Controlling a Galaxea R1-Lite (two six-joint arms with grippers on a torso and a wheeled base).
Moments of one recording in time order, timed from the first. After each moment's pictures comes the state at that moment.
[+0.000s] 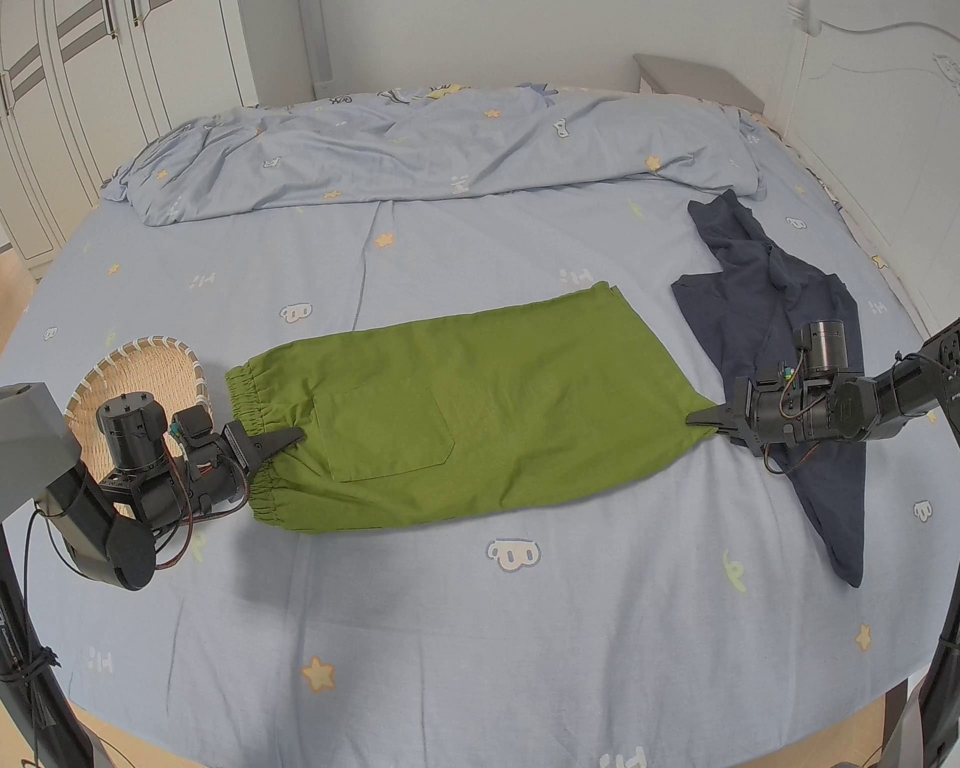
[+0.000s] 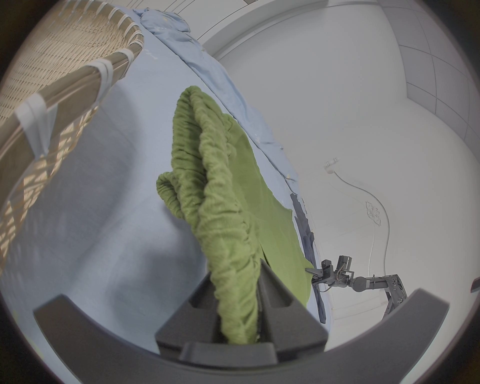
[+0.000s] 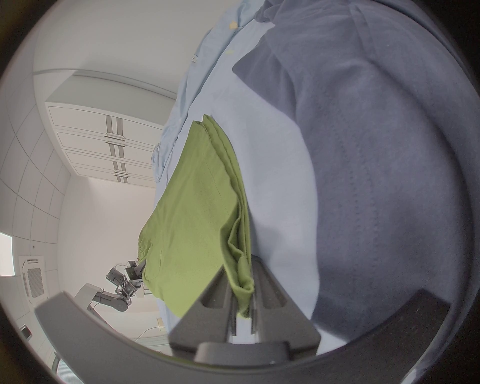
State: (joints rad) left arm 0.01 2.06 -0.66 -1.25 -0.63 -0.73; right arm 0.00 2.20 -1.34 -0.18 0.75 0.45
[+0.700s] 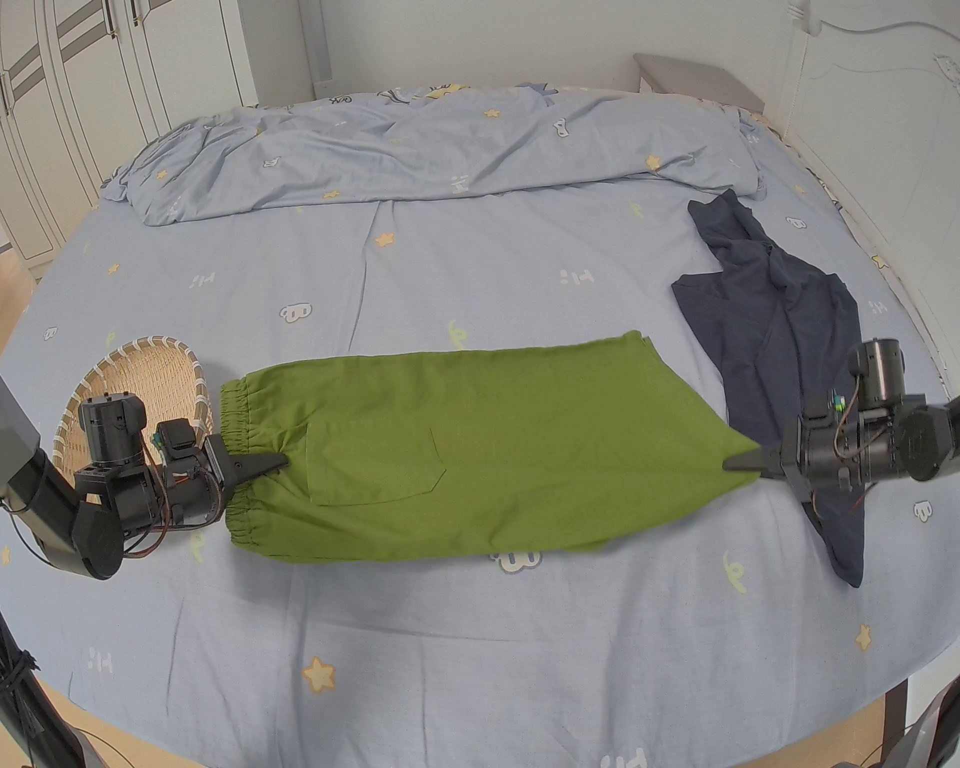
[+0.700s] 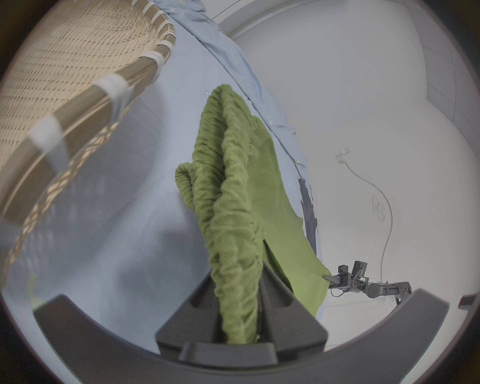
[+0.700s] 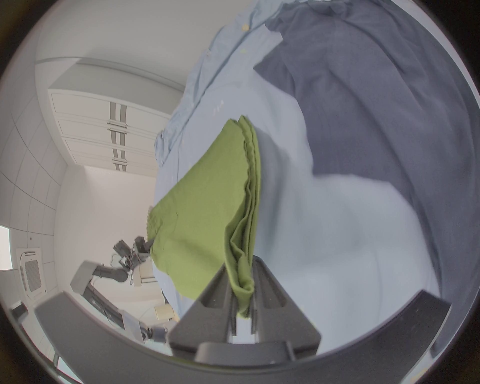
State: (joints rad) left arm 0.07 1.94 -0.65 -0.95 -0.72 -0.67; right arm -0.01 1.86 -0.93 -0.18 0.74 0.38
